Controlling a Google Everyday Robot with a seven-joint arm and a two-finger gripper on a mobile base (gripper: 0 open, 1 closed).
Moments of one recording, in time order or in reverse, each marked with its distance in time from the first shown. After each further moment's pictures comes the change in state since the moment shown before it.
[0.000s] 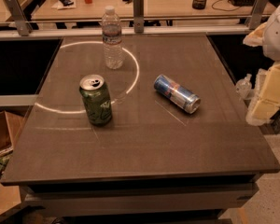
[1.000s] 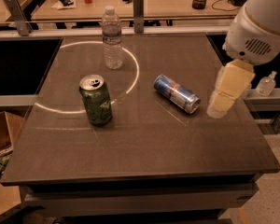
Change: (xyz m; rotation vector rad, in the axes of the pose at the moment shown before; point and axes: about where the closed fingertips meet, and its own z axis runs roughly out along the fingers) arm -0.037 -0.007 0.031 -0.045 0.019 0.144
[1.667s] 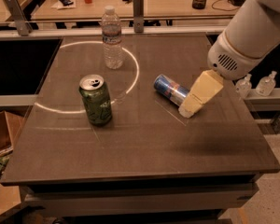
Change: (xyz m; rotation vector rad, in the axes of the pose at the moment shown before) arm -0.019 -0.005 0.049 -0.005 -0.073 0.293
